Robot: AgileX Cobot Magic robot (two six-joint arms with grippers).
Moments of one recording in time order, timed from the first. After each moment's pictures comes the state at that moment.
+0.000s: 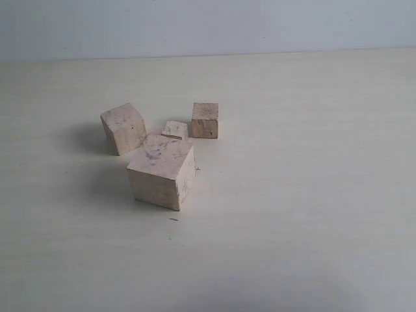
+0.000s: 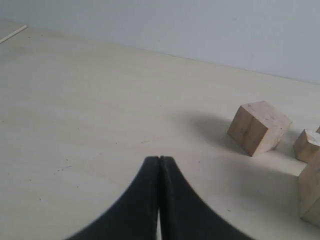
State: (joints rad) left arm 0.00 0.01 0.00 0.02 0.37 -0.19; right arm -0.02 0.01 0.00 0.05 0.35 0.06
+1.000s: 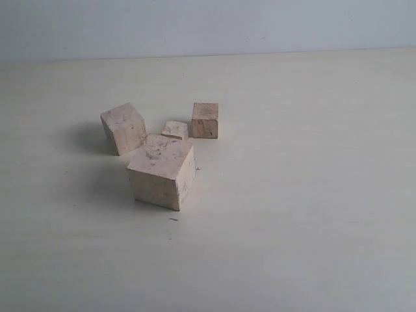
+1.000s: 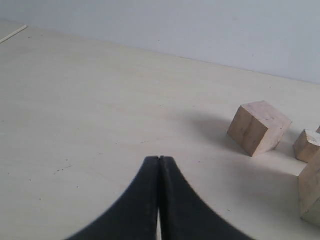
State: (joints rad) left arm 0.00 0.01 0.00 0.02 0.37 -0.19; right arm -0.02 0.01 0.00 0.05 -0.22 0.06
